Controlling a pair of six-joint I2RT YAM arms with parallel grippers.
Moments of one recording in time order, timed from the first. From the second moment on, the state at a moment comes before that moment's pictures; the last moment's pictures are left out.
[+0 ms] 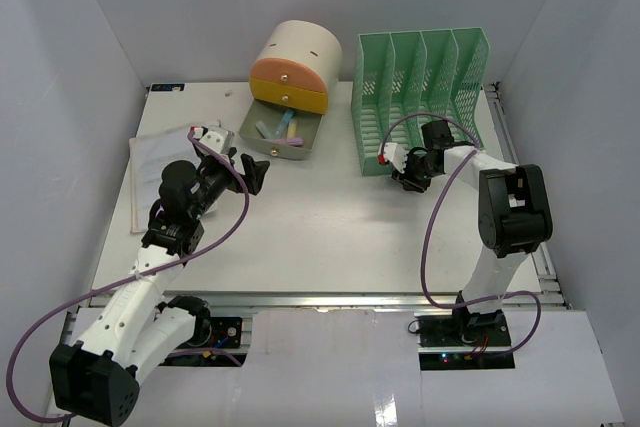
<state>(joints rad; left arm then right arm) -0.29 0.85 0.68 0.11 0.22 -0.05 0.19 1.83 1.14 -0.45 -0.40 -1.13</state>
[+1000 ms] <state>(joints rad) -0.29 0.85 0.66 0.13 0.17 -0.06 0.58 1.86 1.71 -0.67 -0.49 -0.81</state>
